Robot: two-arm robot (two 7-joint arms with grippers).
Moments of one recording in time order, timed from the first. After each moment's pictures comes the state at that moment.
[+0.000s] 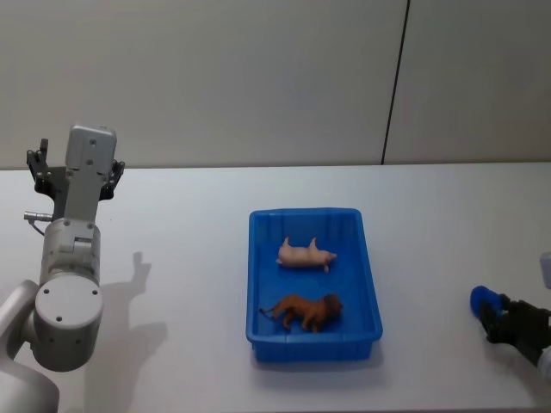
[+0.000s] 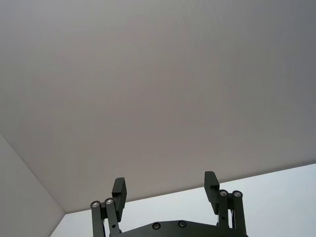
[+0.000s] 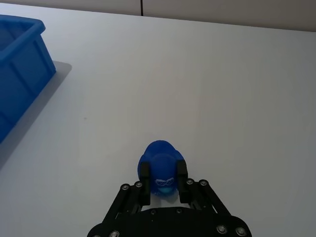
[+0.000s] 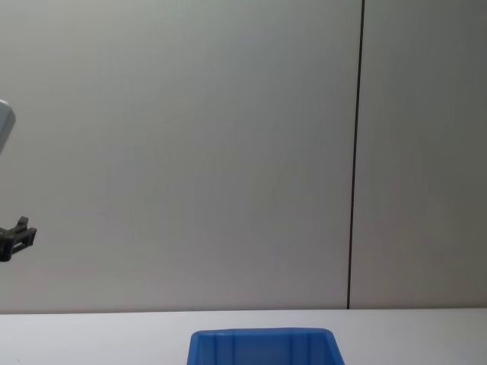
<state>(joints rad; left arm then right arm) -0.24 0.35 0.29 -1.40 -0.03 0.06 0.46 0.04 0.30 -0.16 -1.26 0.23 0.13 0.16</state>
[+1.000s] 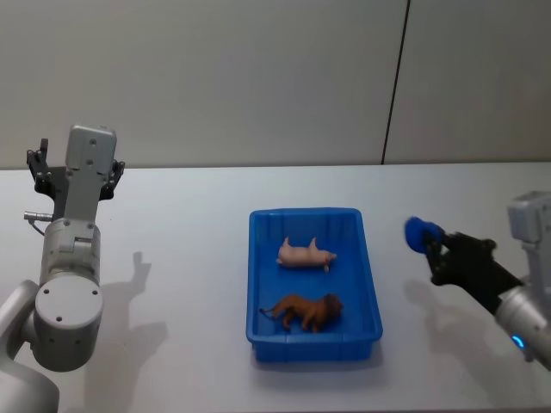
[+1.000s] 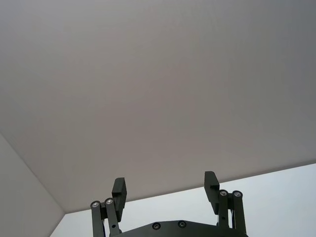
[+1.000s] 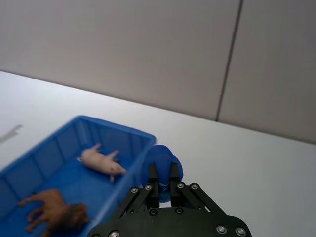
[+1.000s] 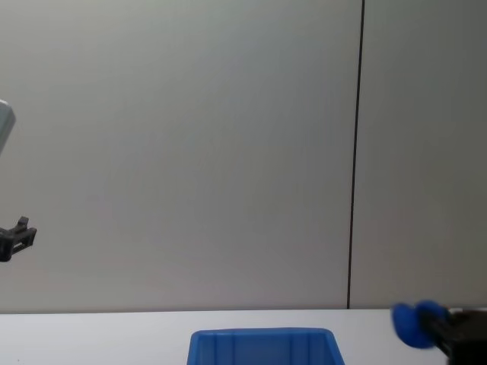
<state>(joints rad) -0.24 0.35 0.29 -1.40 -0.03 0.06 0.46 0.07 0.27 -0.21 -1.43 0.22 0.01 0.32</state>
